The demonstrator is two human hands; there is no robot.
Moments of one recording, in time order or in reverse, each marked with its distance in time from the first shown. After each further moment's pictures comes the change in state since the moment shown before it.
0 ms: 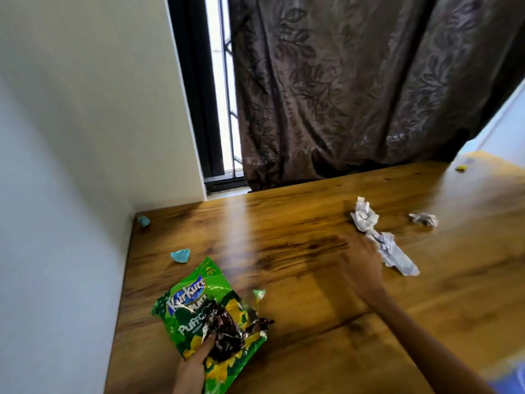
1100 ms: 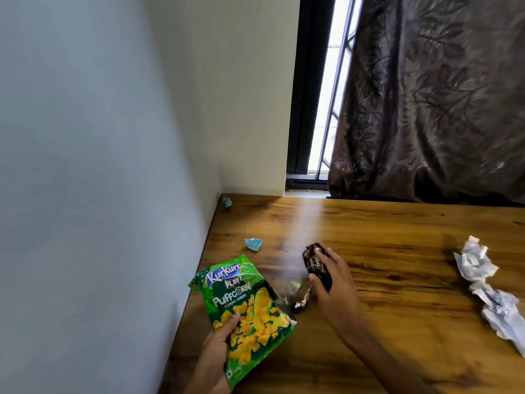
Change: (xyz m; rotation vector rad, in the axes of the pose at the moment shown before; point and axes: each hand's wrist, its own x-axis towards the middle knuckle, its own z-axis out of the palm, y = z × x) left_hand -0.064 0.065 -0.022 -0.461 -0.102 -0.135; right_hand -0.035 -0.142 0.071 0.430 -0.320 -0.234
